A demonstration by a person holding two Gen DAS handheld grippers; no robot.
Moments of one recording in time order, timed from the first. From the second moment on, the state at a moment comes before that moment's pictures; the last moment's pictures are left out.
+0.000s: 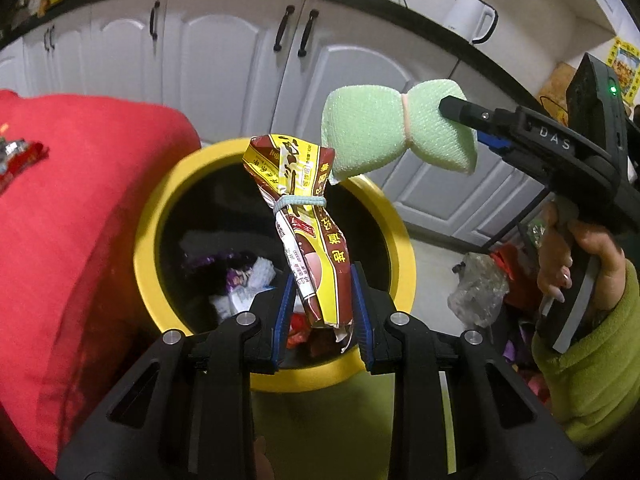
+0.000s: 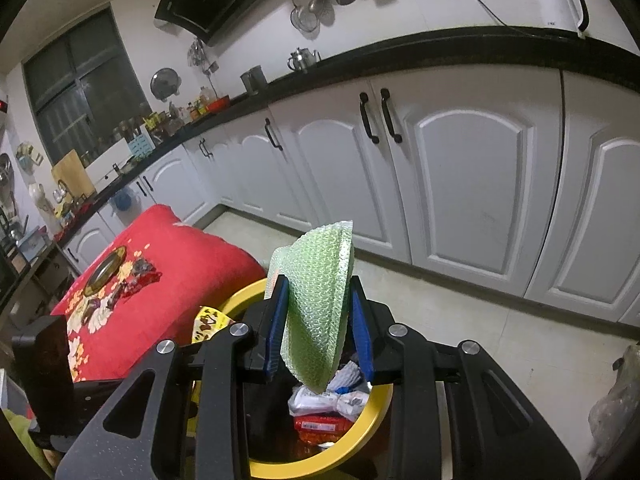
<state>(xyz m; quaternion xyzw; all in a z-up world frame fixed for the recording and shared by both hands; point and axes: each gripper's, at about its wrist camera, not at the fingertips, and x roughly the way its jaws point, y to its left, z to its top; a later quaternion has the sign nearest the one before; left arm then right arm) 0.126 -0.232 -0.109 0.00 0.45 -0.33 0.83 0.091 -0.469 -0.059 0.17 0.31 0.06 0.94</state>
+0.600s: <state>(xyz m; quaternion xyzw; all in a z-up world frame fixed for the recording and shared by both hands) 0.145 -0.225 -0.121 -0.03 0.46 -0.32 0.82 0.101 -0.458 -0.075 0.18 0.33 0.09 0.92</state>
